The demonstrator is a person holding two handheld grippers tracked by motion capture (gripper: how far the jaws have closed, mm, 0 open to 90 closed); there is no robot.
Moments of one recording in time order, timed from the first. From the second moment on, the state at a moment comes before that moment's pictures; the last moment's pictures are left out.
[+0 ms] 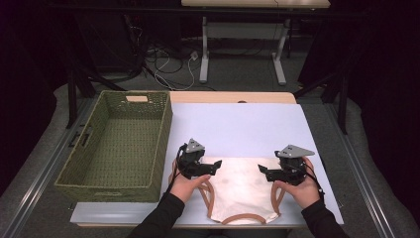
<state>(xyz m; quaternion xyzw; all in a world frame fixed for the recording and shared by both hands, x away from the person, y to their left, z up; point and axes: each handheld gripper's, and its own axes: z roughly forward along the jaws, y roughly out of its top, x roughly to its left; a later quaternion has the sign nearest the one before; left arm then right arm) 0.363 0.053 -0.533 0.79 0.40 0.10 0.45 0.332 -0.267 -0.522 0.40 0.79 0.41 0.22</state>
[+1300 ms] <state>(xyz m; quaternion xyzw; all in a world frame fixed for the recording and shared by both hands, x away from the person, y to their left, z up) 0.401 0.066 -0.553 0.79 0.48 0.06 0.38 0.367 -0.275 -0.535 0.46 0.76 0.40 0.21</state>
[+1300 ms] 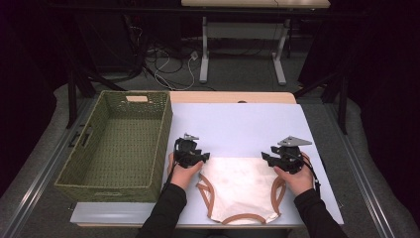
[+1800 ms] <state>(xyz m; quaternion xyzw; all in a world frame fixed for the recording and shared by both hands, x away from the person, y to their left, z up) 0.401 0.065 -0.555 0.78 0.49 0.04 0.37 0.368 -0.282 -0.536 0.48 0.76 0.39 0.19</state>
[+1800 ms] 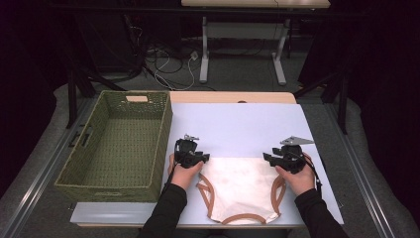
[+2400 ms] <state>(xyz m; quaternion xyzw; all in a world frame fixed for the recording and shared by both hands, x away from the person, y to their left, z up) 0.397 0.064 -0.556 0.78 0.50 0.05 0.37 0.374 -0.298 -0.540 0.53 0.74 0.38 0.18</state>
